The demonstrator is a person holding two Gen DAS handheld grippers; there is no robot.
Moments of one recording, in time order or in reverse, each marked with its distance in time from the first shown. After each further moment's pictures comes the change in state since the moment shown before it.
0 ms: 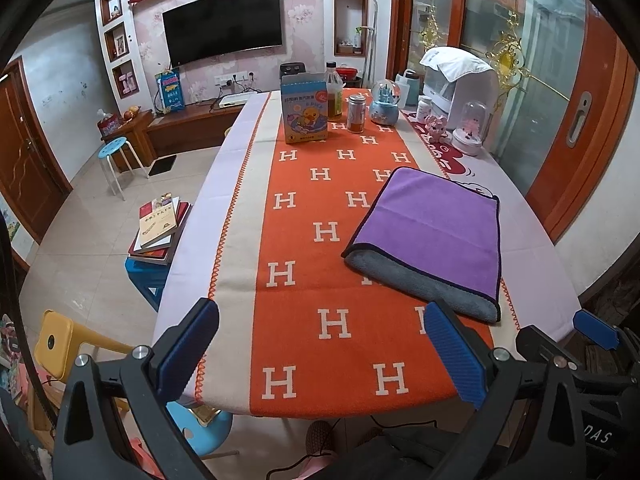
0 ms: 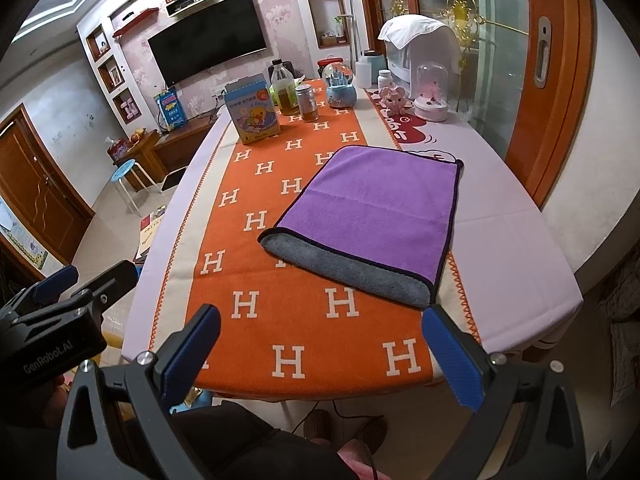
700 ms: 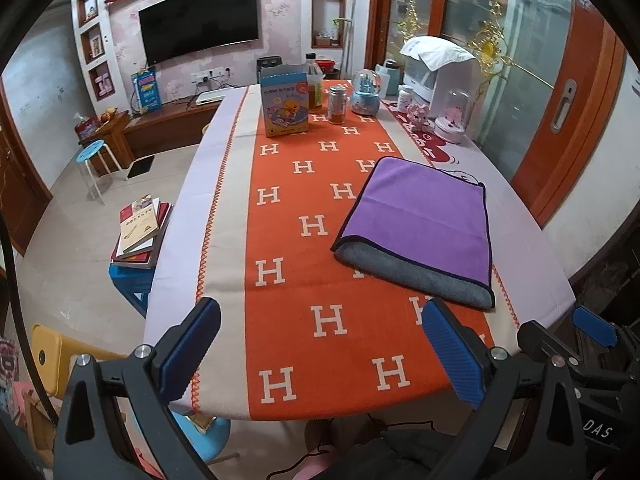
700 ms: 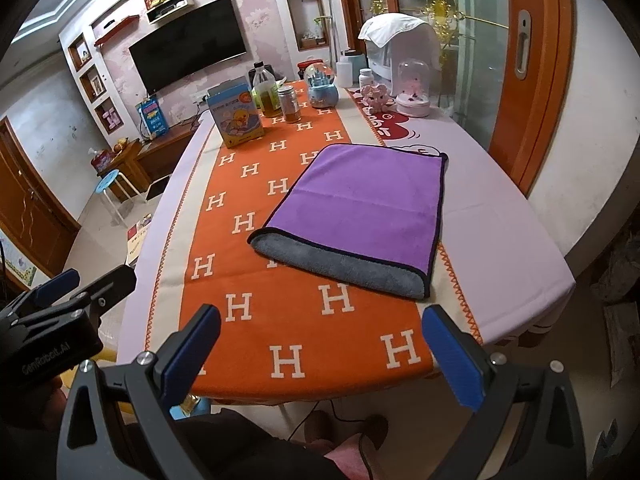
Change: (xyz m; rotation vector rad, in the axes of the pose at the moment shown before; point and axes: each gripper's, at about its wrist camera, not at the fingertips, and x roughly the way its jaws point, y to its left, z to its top) left arm 0.018 0.011 0.001 0.057 0.032 -0.081; right arm -0.001 0.015 -0.021 0.053 -0.018 -0.062
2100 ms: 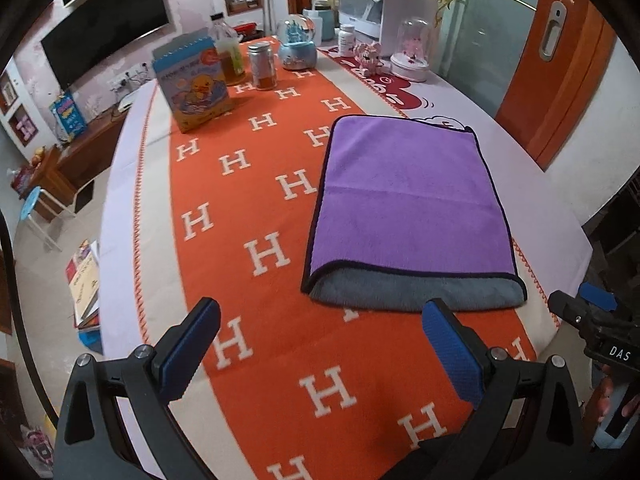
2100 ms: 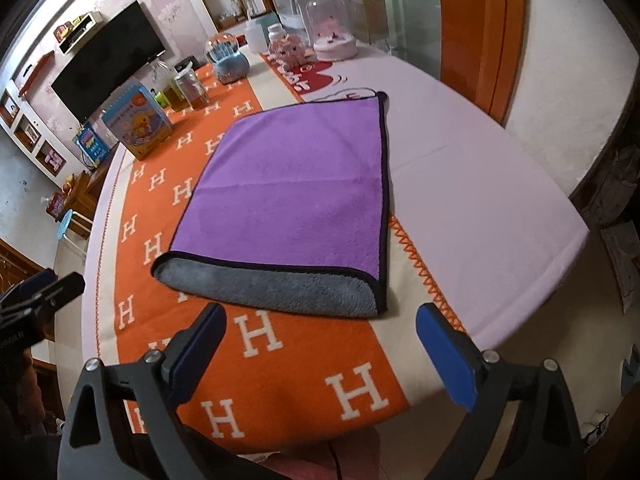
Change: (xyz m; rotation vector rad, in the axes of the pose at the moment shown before) left arm 0.160 -0.027 0.082 0.261 0.182 -0.135; right arm 0.117 -0.097 0.035 0.256 0.147 -0.070
